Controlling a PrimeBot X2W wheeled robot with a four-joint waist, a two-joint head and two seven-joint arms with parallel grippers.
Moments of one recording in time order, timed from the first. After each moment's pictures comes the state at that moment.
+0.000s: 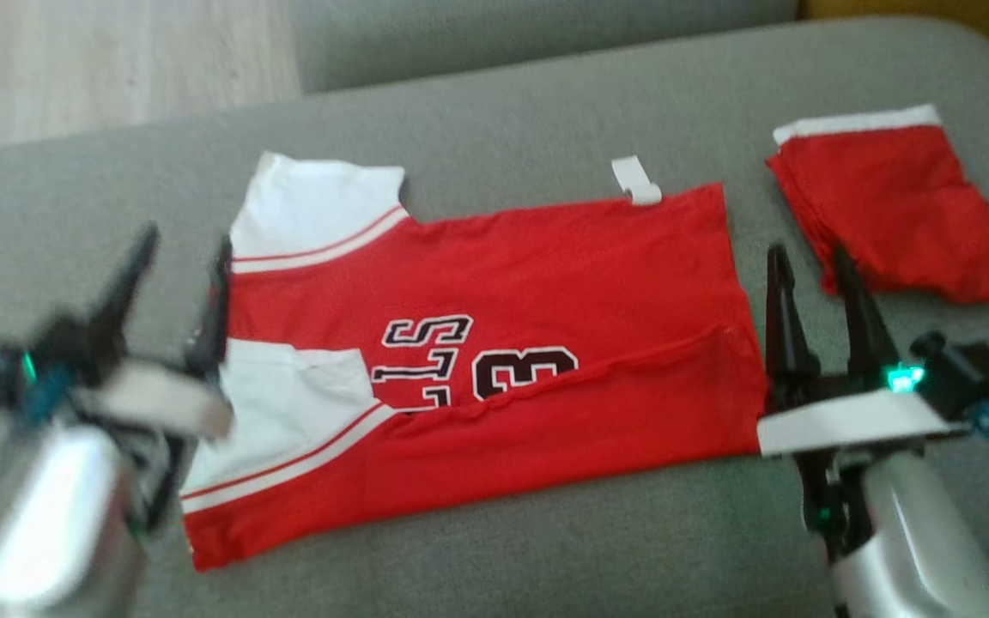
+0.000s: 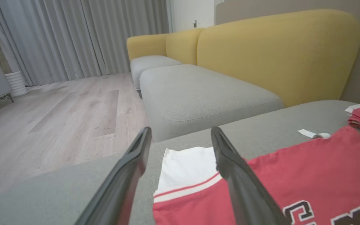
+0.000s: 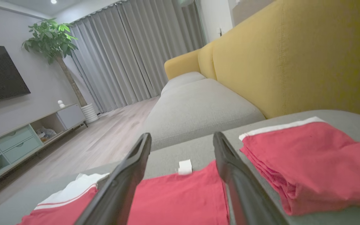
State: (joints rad) left arm -0.33 0.36 -0.30 0.28 -0.36 -0.02 -0.11; right arm -0.20 -0.05 0.10 0.27 0.34 0.13 -0.25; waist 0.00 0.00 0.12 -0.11
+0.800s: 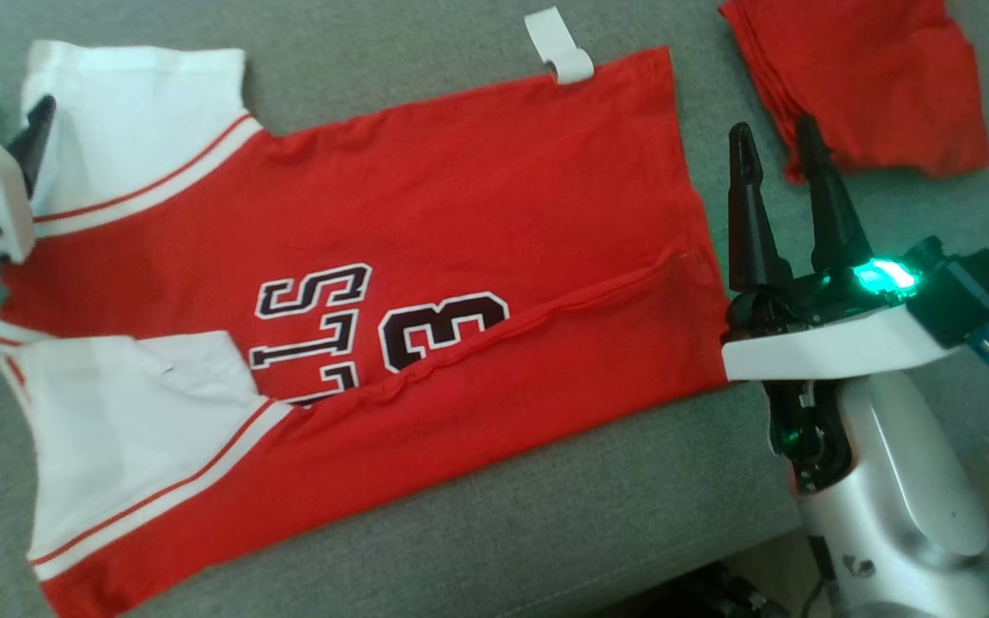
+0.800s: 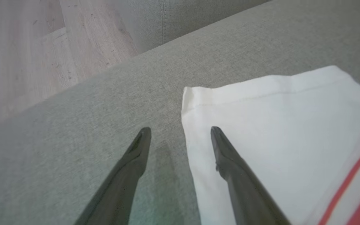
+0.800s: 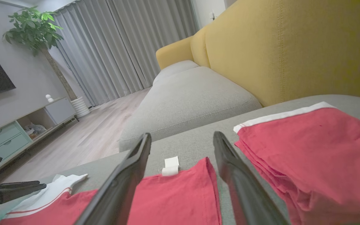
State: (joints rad) left arm -0.95 0.66 -0.65 0.69 -0.72 -0.13 0.38; right arm -0.35 -0.05 0.22 0.14 0.43 0.13 -0.26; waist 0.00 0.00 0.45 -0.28
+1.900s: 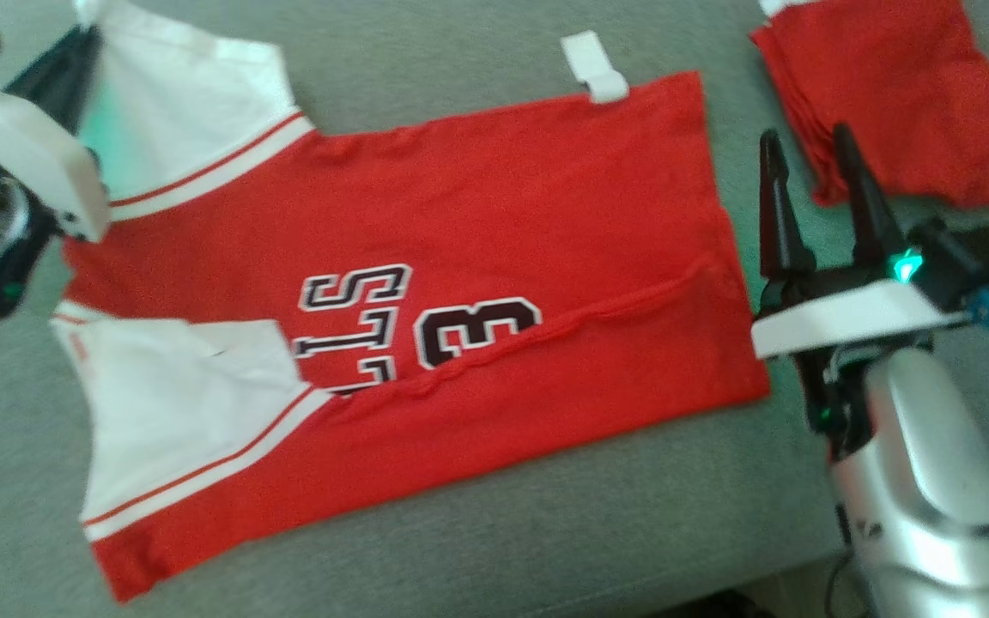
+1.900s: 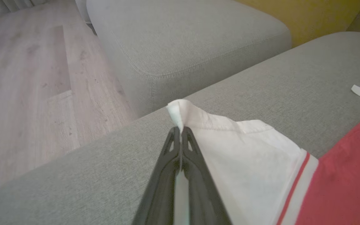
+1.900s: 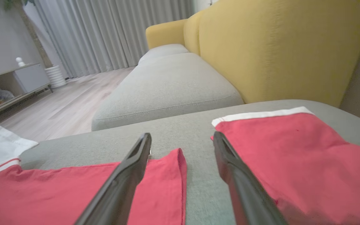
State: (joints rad) left arm -1.00 0.64 -0.83 0.64 -0.82 -0.11 0.14; right arm -0.39 -0.05 0.11 0.30 0.26 0.13 -0.22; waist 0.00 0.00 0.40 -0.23
